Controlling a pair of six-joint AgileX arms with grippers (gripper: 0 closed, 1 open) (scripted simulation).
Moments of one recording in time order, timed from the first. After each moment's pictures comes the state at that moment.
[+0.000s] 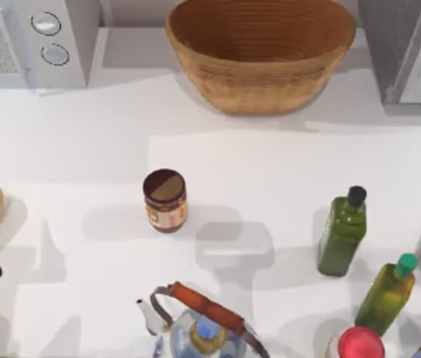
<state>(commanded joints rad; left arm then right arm) 0.00 0.00 0.00 0.00 0.00 0.00 0.00 0.00 0.00 0.00 0.00 0.00</state>
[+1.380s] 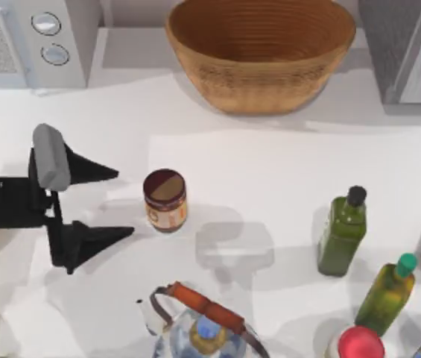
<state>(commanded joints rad) -0.01 1.83 0.70 0.15 1.13 0.86 0.00 0.00 0.00 0.00 0.00 0.00</state>
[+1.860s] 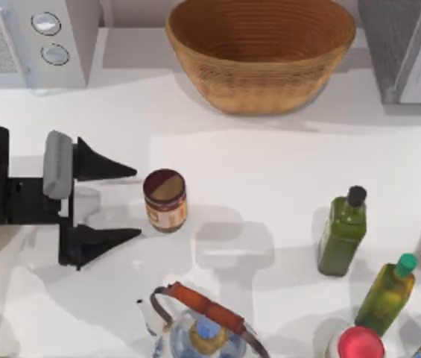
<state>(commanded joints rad) -0.01 2.12 0.86 0.20 1.34 1.05 0.00 0.00 0.00 0.00 0.00 0.00</state>
